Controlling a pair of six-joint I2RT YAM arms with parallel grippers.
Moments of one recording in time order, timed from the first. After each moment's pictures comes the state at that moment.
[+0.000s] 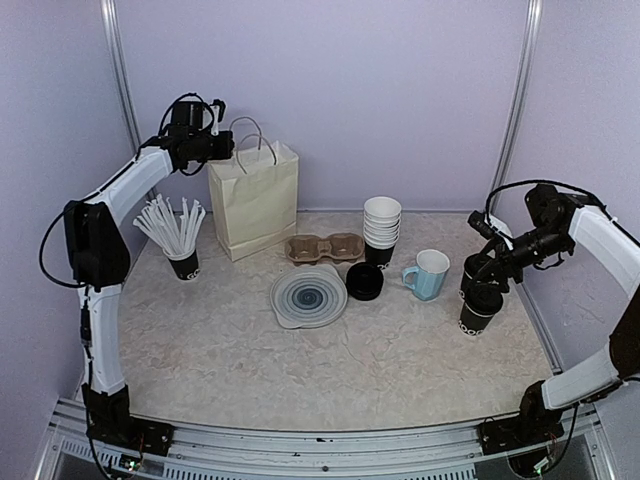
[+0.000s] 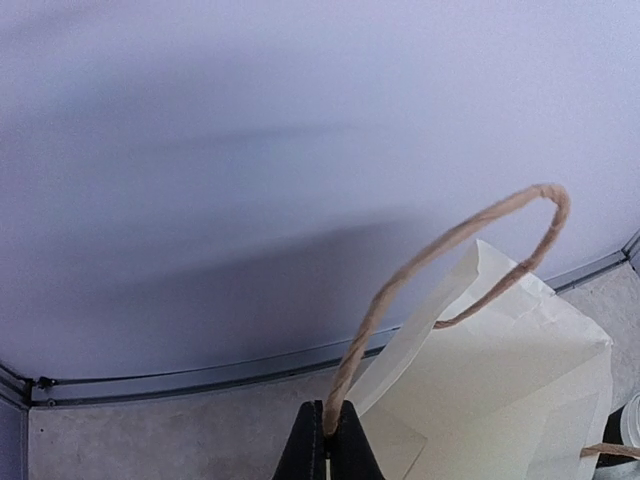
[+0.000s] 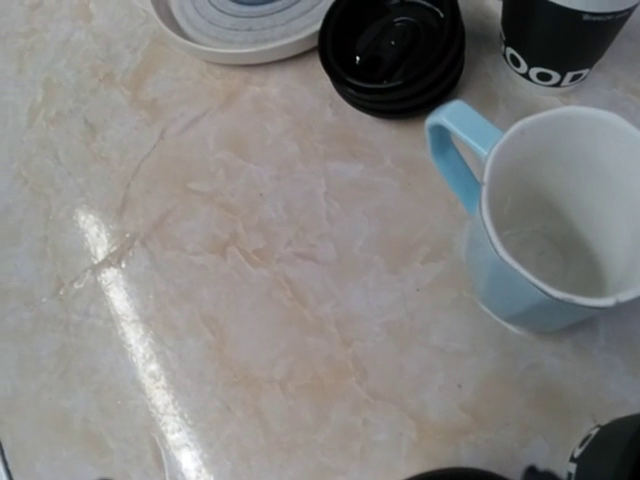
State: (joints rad) left arm -0.23 2.20 2.27 -0.42 0.07 -0.07; right arm -0.04 1.34 1.20 -1.11 -0.72 -0.95
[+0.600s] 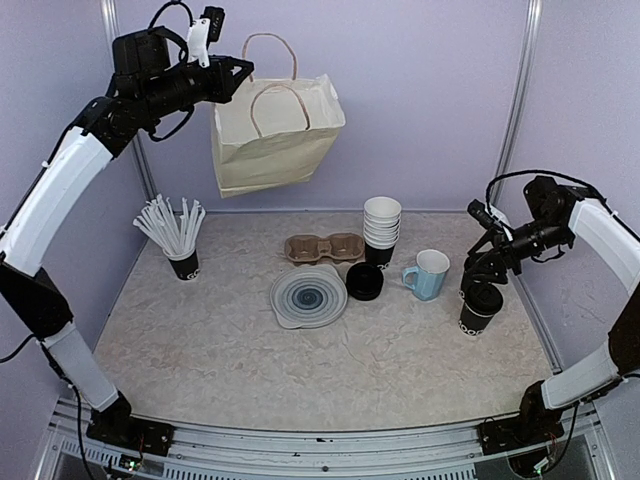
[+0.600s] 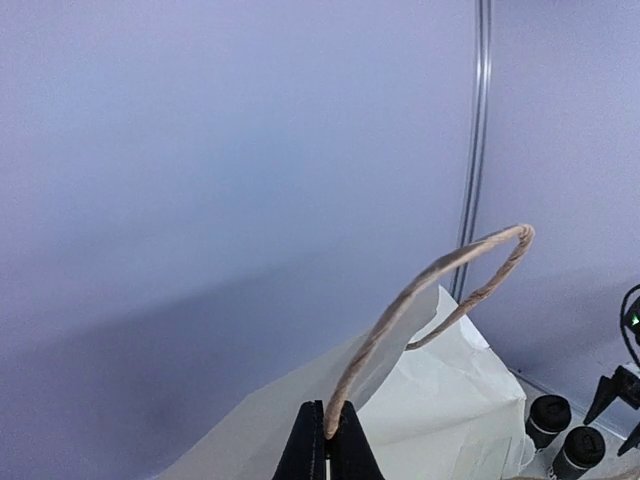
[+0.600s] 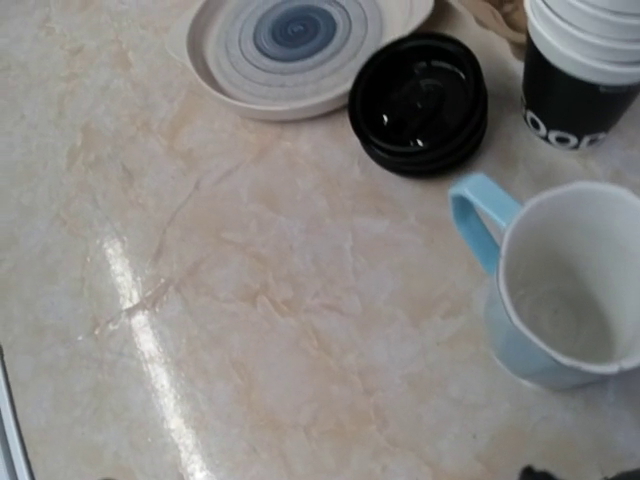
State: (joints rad) left arm -0.55 1.69 2.13 -0.41 0.07 0.01; right arm -0.02 1.36 1.26 -1.14 -0.80 -0.94
